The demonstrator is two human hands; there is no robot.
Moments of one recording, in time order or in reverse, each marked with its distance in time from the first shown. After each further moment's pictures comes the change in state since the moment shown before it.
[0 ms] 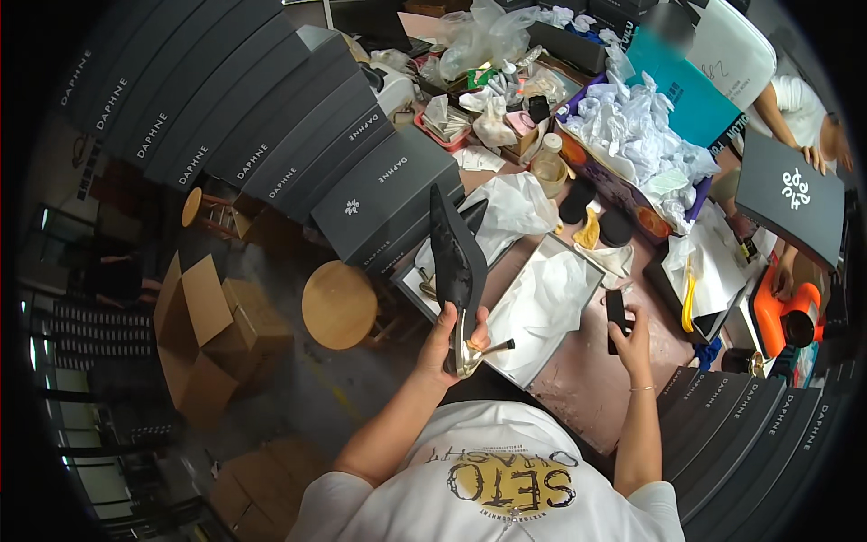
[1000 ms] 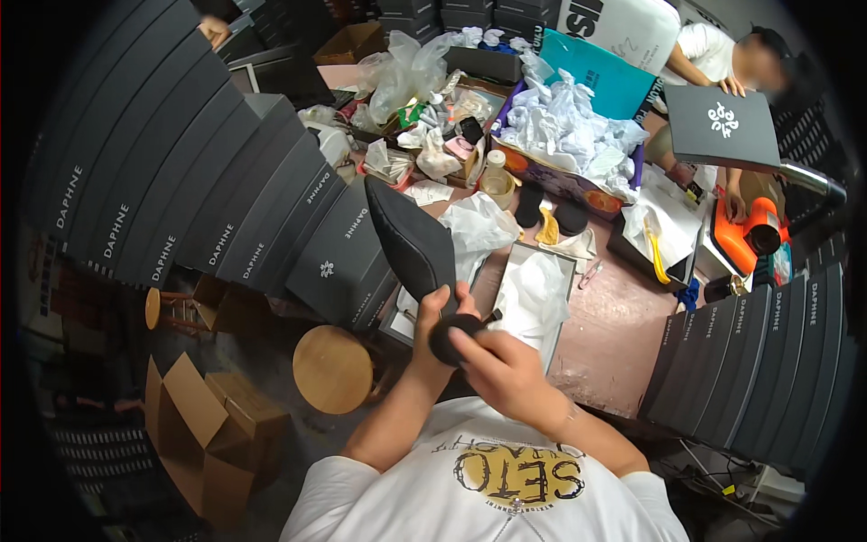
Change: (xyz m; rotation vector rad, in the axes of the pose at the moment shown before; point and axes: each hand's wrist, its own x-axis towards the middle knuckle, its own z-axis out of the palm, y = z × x) left_hand 0.031 0.072 0.031 -0.009 -0.026 -0.147; right_hand -0.077 -0.287 0.128 -0.107 0.077 -0.816
